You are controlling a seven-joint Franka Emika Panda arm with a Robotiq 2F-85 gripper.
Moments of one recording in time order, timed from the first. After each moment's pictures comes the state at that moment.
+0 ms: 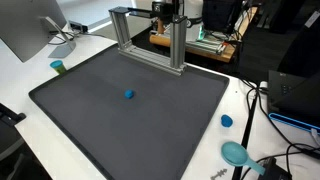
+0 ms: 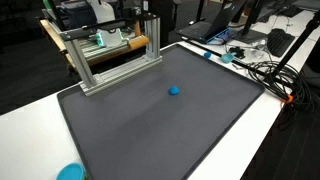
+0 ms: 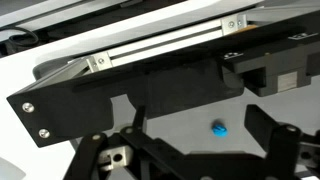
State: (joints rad) arm -0.17 -0.62 -0.12 -2.54 -0.04 1.97 0.03
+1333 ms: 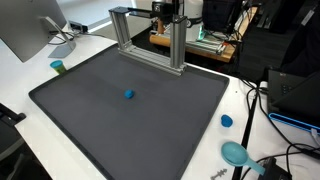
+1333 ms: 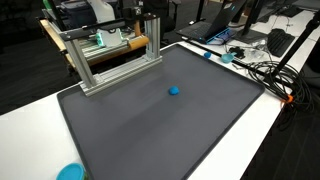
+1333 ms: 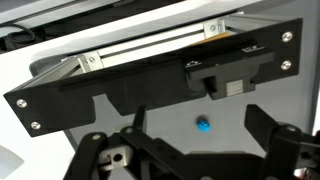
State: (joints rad) arm -0.13 -0.73 -0.04 -2.53 -0.02 1.89 0.11
